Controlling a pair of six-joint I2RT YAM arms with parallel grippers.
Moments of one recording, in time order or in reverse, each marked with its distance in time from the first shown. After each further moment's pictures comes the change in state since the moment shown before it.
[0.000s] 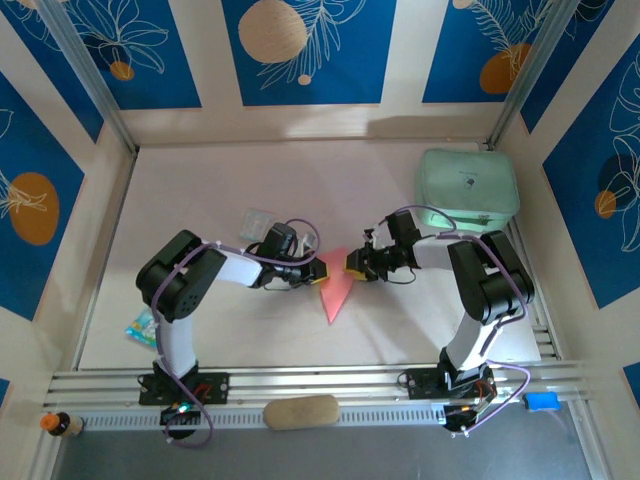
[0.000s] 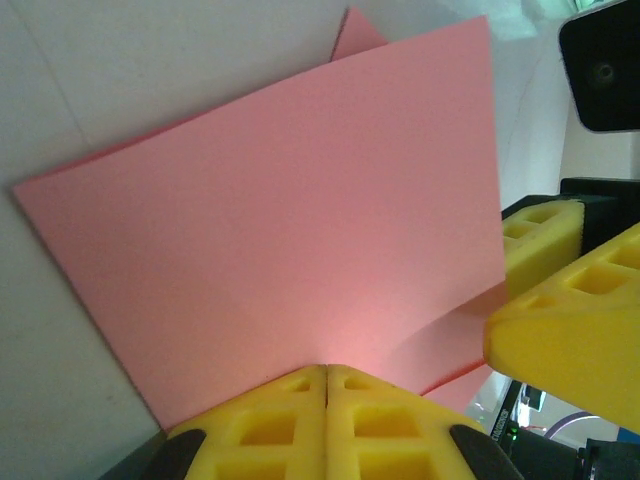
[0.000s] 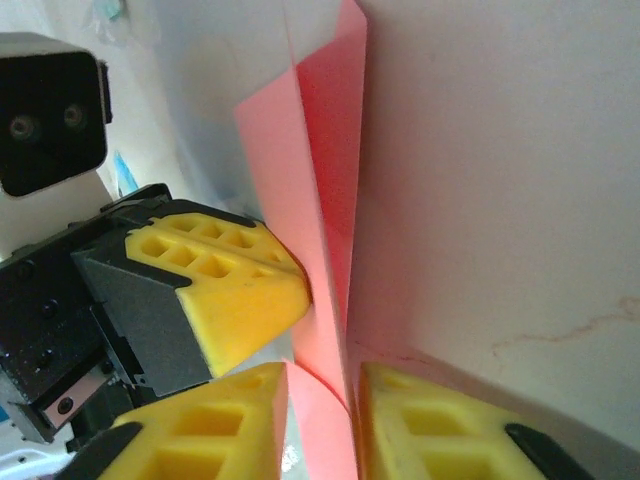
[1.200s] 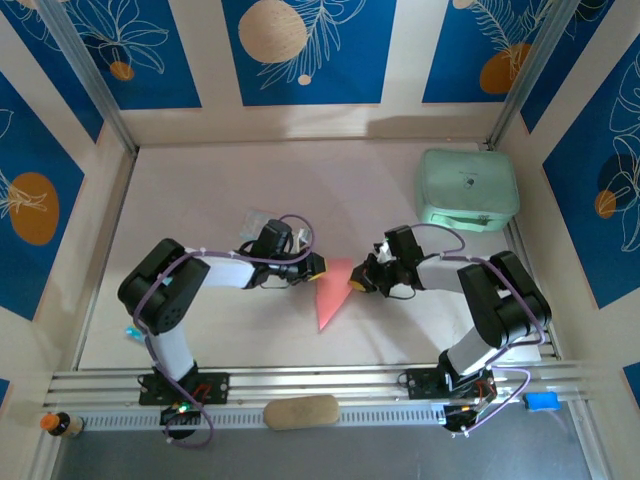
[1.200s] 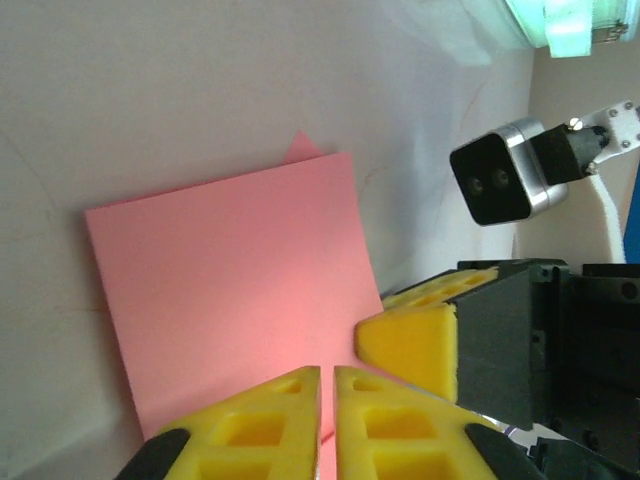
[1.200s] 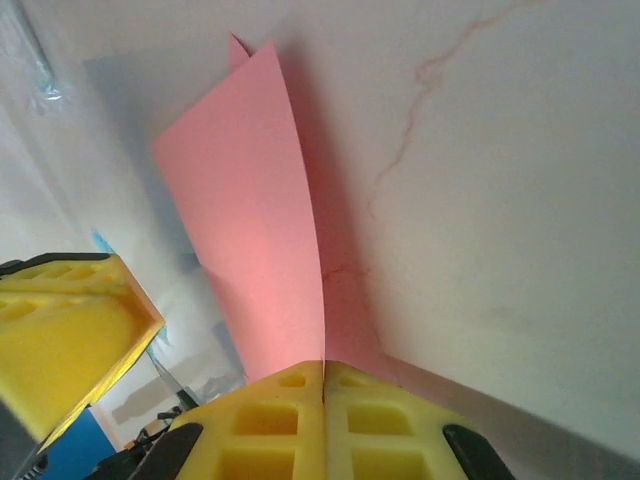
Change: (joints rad) left arm 0.000 -0.116 -0.026 -0.045 -0.030 -0.061; right arm 0.074 -0.162 -0.182 0.106 0.196 0.344
